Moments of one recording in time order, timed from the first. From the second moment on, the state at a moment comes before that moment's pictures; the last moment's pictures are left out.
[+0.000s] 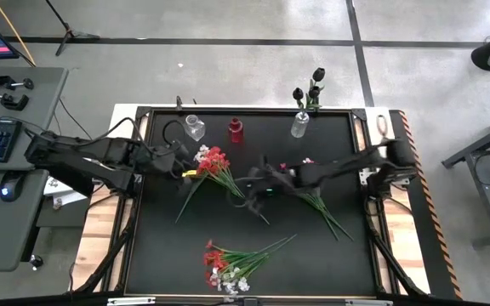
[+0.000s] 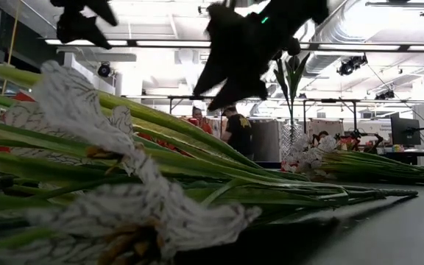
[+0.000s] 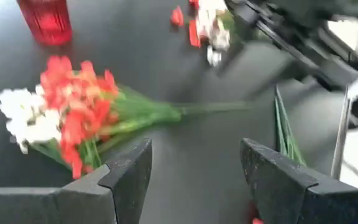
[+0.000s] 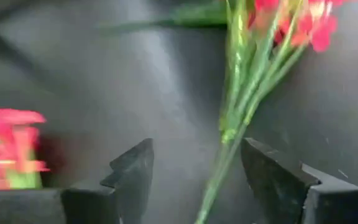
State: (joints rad) left arm -0.14 0.99 0.98 -0.81 -0.23 -0.73; right arm 0.13 1.79 1.23 -0.24 0.13 0.49
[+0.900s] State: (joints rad) left arm -0.17 0.89 0.98 -1.01 -0.25 -0.71; right arm 0.05 2.24 1.69 -0.61 0.20 0.49
